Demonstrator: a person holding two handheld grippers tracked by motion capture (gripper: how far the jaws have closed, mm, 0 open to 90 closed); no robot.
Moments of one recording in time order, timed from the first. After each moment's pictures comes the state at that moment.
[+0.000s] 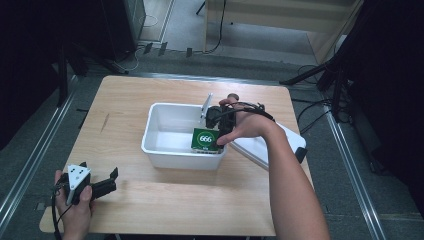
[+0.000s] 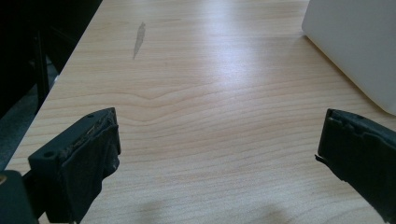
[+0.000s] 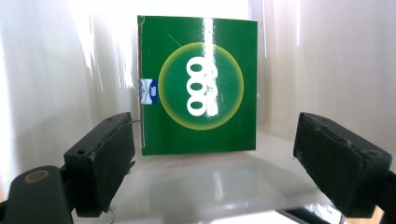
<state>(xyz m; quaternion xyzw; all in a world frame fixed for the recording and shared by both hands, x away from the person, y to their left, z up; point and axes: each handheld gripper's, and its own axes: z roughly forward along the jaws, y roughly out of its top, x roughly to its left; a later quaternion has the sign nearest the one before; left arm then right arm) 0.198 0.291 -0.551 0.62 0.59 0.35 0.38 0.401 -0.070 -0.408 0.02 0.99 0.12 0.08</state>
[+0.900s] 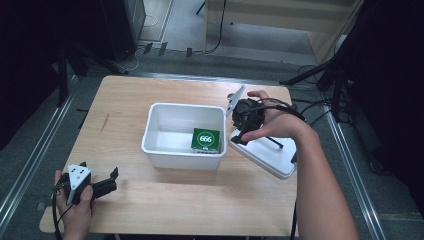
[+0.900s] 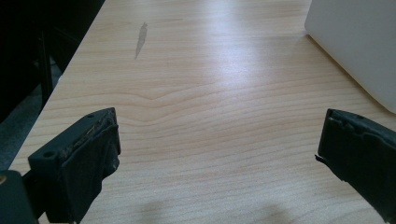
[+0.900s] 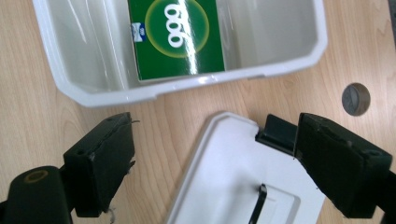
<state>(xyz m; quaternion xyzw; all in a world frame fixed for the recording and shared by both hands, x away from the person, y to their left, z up) 0.198 0.290 -0.551 0.62 0.59 0.36 0.38 0.389 -0.135 -0.366 0.08 0.98 0.15 0.11</state>
